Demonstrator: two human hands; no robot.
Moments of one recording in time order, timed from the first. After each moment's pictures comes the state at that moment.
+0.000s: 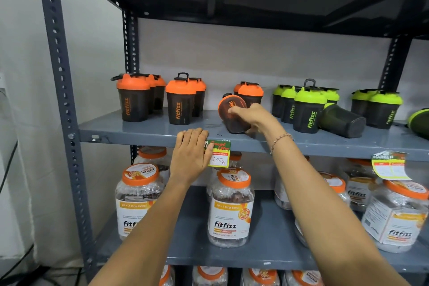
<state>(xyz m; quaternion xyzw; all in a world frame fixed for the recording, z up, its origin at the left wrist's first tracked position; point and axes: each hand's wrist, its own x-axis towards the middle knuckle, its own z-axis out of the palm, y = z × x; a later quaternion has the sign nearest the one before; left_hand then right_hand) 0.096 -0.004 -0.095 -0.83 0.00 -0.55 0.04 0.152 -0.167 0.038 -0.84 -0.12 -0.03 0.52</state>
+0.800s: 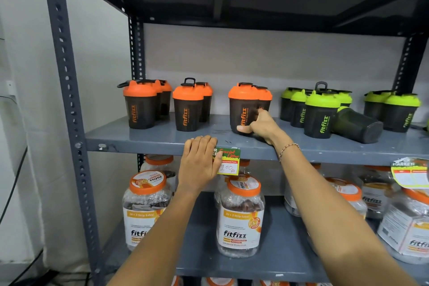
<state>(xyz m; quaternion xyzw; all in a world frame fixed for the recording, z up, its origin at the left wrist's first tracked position) 0.103 0.000 -0.097 -0.82 0.01 -0.57 0.05 0.203 -0.163 0.016 -0.80 -0.19 -0.02 0.56</state>
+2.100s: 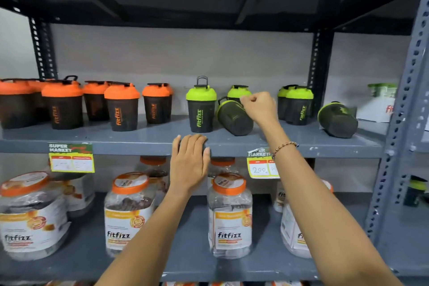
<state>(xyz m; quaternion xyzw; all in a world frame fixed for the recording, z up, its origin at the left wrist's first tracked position) 0.196 -0.316 -0.095 -0.82 0.00 -0.57 0.02 0.250 -0.483 0.051 -0.83 -0.14 -0.27 0.47</state>
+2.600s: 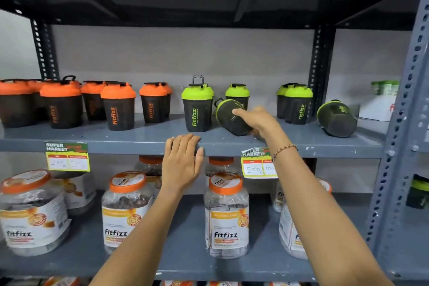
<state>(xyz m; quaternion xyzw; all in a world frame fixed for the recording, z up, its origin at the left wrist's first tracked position) 0.195 -0.315 -0.095 -0.82 0.00 -0.57 0.03 0.260 -0.498 0.036 -0.86 -0.11 -0.07 0.49</state>
